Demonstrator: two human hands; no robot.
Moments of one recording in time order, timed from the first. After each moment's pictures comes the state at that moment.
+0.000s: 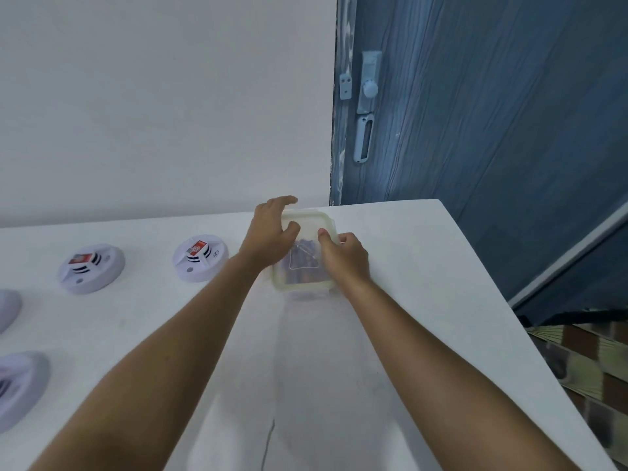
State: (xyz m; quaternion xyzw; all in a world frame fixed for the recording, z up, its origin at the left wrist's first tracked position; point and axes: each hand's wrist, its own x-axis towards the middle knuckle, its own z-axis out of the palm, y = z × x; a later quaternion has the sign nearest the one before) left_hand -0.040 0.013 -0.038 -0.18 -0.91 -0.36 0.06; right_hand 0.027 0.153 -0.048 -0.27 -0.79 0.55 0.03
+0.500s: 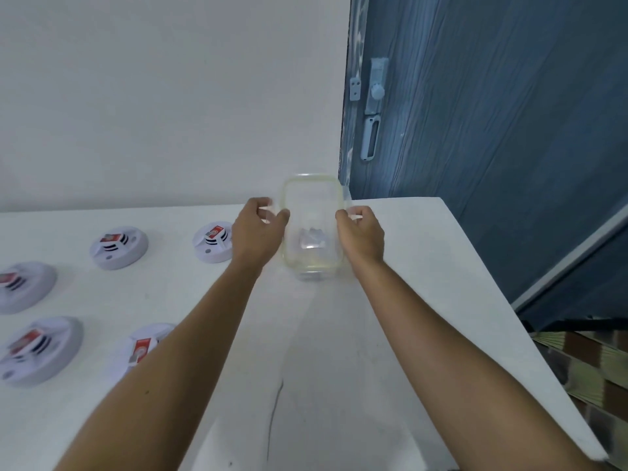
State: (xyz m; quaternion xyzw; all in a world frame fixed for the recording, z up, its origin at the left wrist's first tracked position) left_hand 0.026 -0.011 -0.008 0.05 -0.84 -0.54 0.09; right_hand 0.058 0.150 -0.009 -0.25 -0.76 0.58 0.12
